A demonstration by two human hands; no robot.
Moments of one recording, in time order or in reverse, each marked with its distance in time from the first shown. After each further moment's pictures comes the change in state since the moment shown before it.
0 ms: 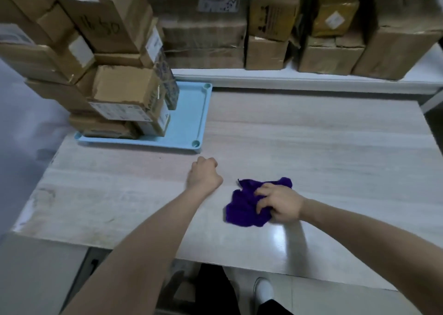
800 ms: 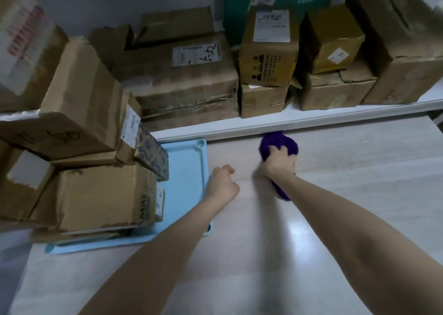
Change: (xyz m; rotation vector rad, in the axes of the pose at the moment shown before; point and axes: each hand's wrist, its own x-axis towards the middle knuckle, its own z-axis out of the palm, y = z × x) left_hand 0.168 0.057 -0.068 -0.176 -0.106 0.240; right_hand 0.199 0.109 -0.134 0.382 0.419 1.307
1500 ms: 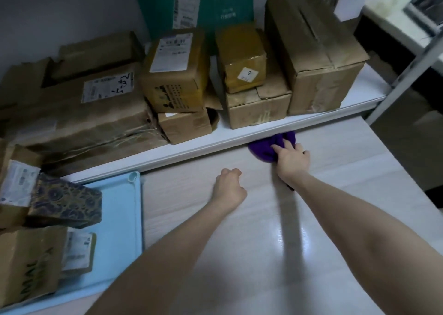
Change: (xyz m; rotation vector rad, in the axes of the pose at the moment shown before) left_hand 0.041 0.161 0.104 0.155 -0.147 0.139; right_hand 0.092 0.166 -0.105 -0.320 0.187 -0.142
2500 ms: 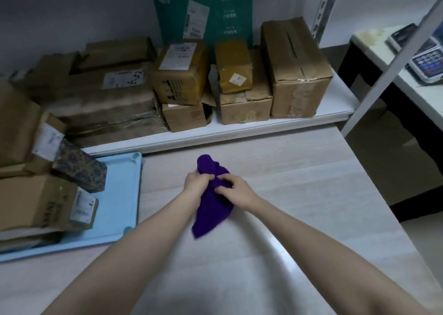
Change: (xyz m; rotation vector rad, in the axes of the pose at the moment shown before) left_hand -0.077 0.006 -0.019 -0.920 0.186 -0.489; right_hand -0.134 -0.048 -0.016 0.901 -0.467 -0.208
